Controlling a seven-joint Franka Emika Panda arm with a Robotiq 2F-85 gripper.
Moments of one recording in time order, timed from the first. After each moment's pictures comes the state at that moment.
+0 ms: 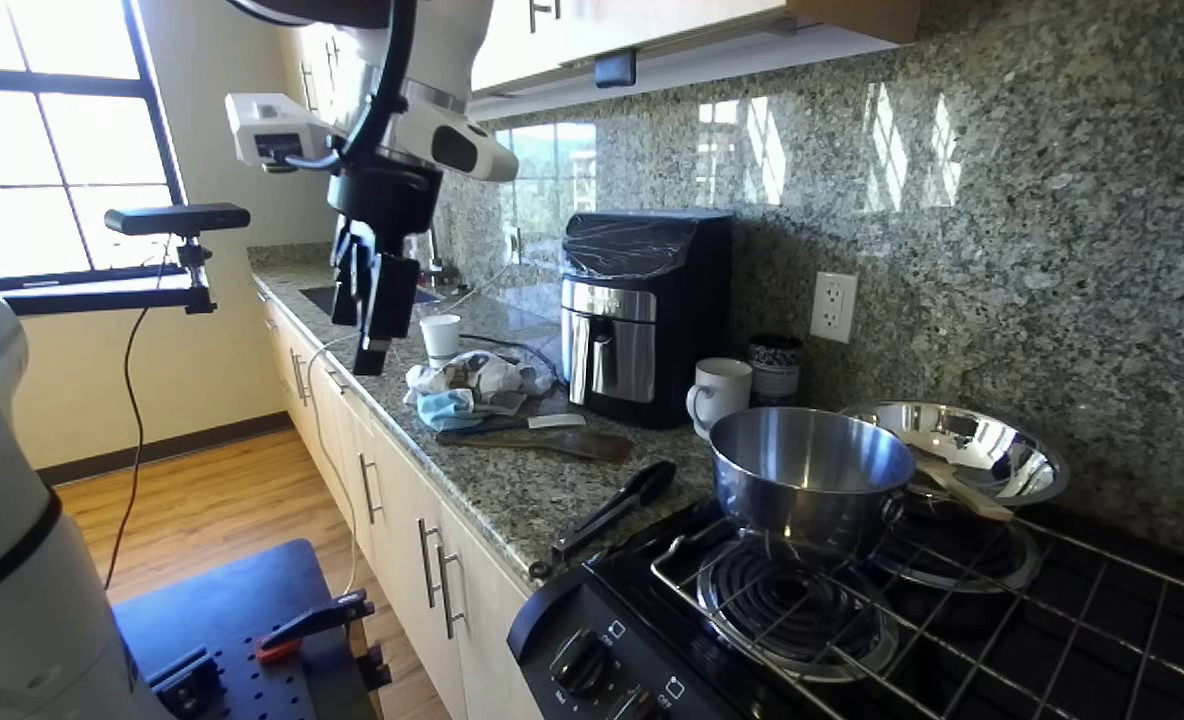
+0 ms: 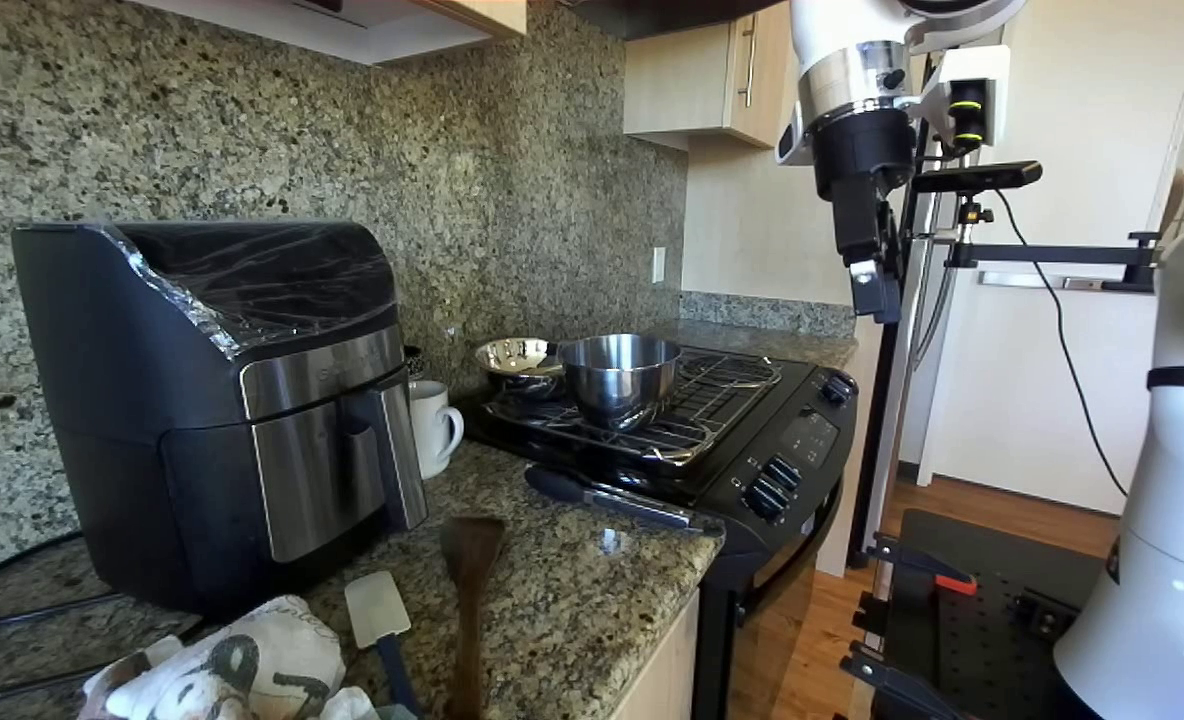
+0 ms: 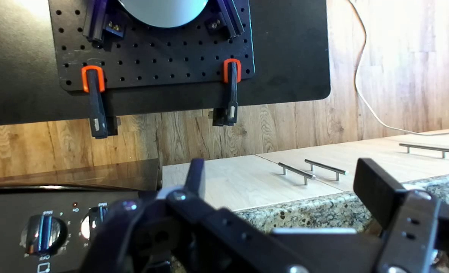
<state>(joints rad) 0.03 -0.79 -0.08 -2.70 0.17 1.67 0.00</state>
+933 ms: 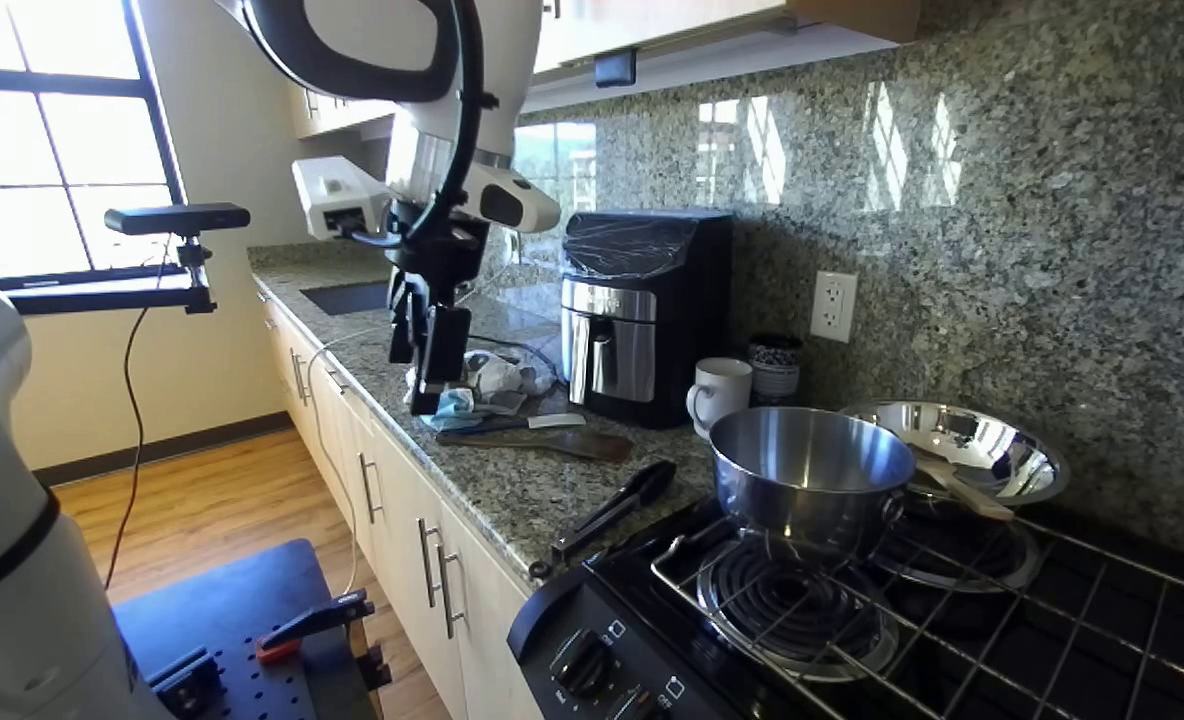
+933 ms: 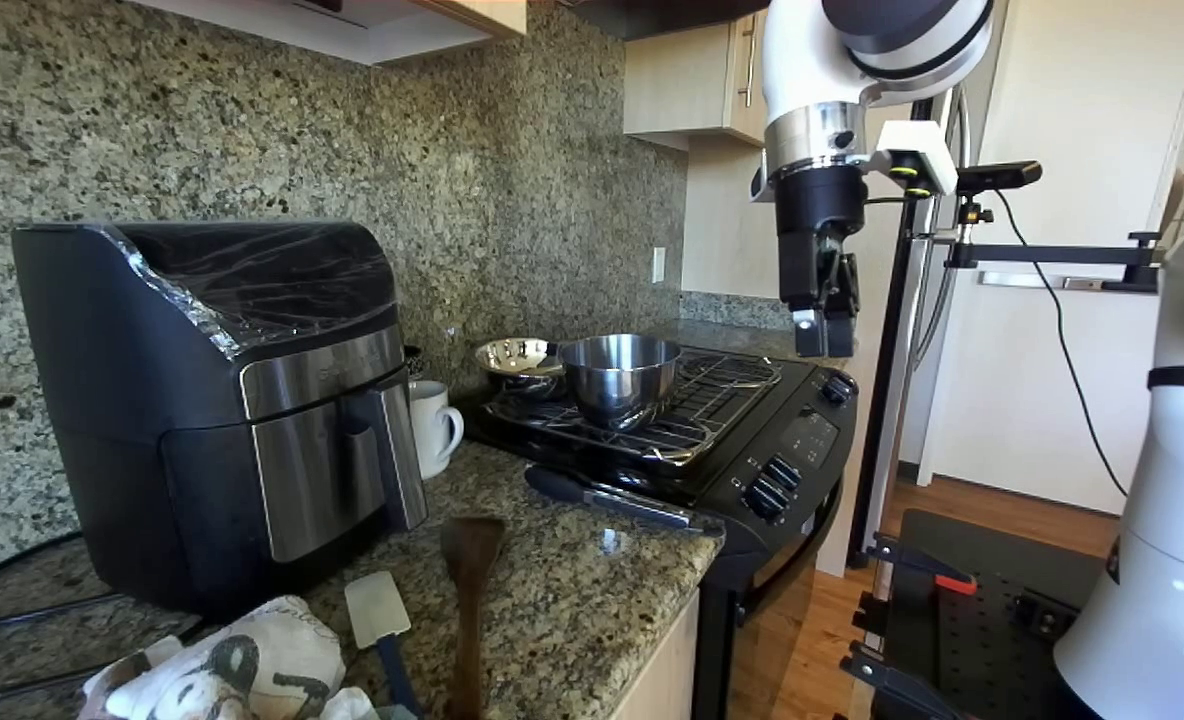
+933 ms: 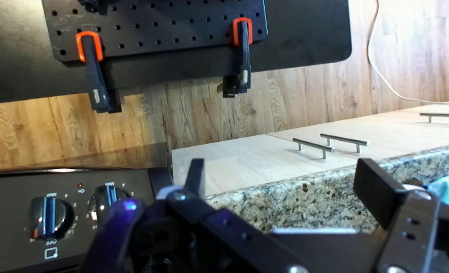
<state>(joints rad) 0.00 -0.65 -0.08 -2.72 0.17 1.87 0.00</state>
